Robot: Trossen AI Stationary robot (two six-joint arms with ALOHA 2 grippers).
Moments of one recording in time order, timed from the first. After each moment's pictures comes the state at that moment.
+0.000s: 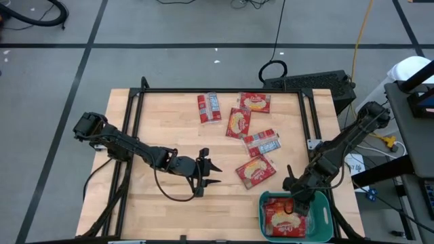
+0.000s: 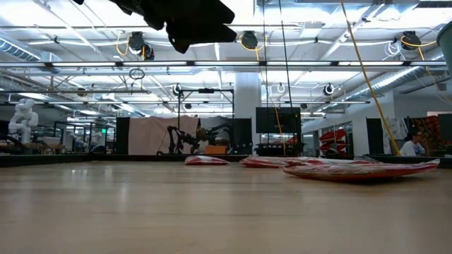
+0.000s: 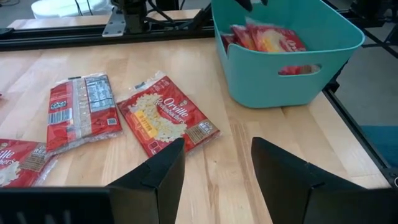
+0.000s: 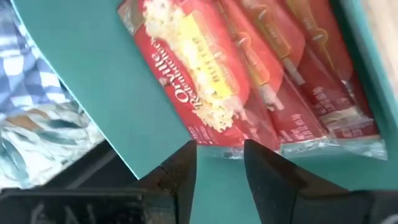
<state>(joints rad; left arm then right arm) -0.34 1.58 0.94 0.20 -0.18 -0.08 0.75 1.12 0.74 -0.64 -0.44 1.46</state>
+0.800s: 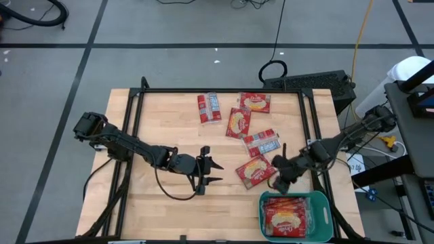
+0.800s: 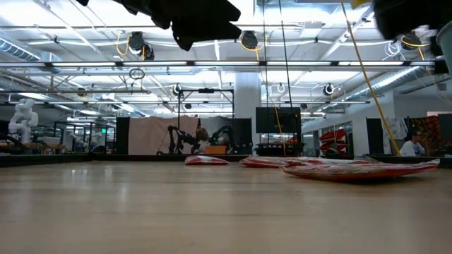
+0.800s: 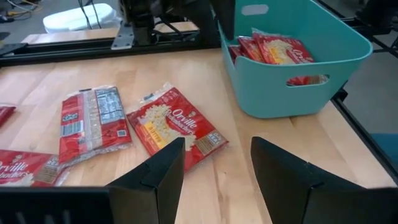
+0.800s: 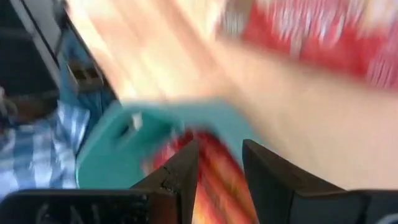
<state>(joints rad) -0.32 1.58 0.93 0.24 -0.19 -0.05 0.46 1.07 0.74 -0.64 -0.18 1.29</state>
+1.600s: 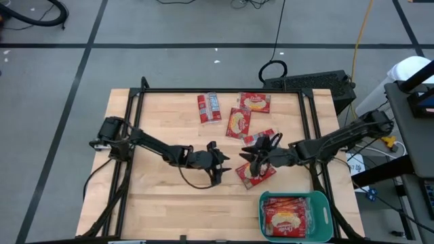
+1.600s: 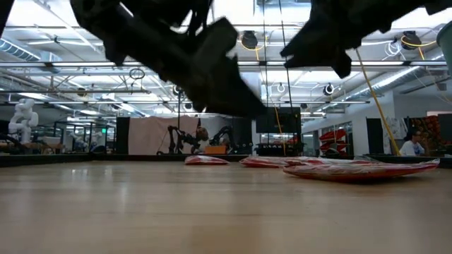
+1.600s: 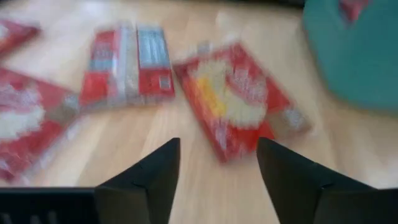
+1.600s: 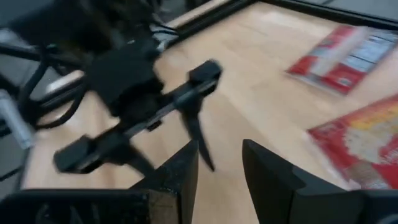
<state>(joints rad) -0.19 1.86 0.94 0.40 -0.22 -0.19 0.30 1.23 0.63 0.09 0.52 0.66</state>
